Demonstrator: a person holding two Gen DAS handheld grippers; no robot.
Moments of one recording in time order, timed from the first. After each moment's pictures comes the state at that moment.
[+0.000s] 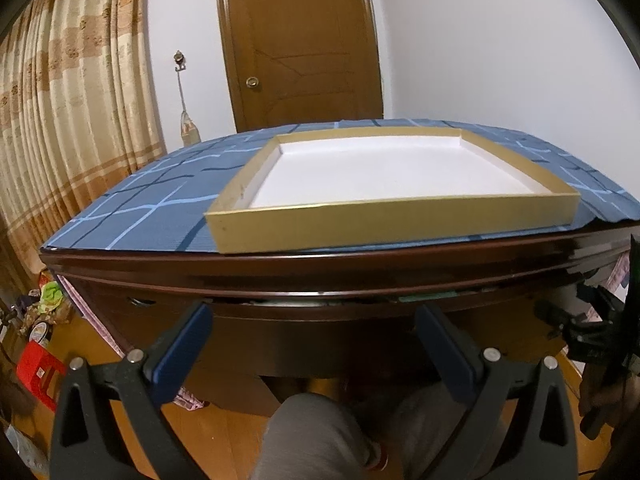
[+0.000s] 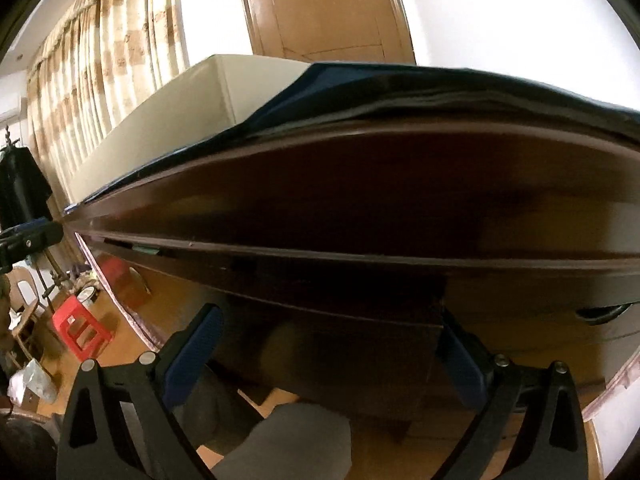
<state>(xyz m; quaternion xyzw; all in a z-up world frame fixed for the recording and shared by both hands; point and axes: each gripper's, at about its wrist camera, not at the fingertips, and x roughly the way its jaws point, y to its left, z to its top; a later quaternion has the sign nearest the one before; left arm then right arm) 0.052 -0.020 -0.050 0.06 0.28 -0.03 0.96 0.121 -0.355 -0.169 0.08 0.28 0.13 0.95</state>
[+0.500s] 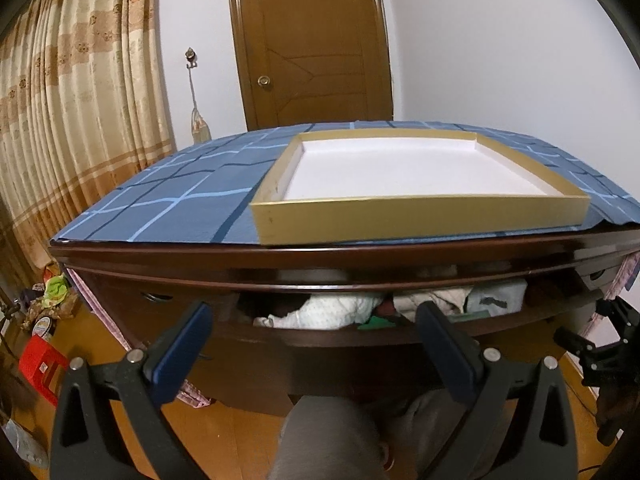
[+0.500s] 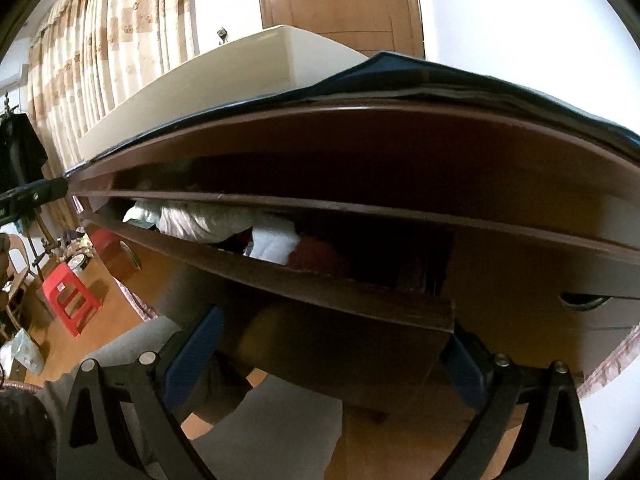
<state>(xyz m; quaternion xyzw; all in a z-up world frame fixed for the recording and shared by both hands) 0.050 0.002 -0.050 0.05 0.28 -0.02 0.96 0.100 -0.345 -0.156 0.03 0.32 0.12 0.94</state>
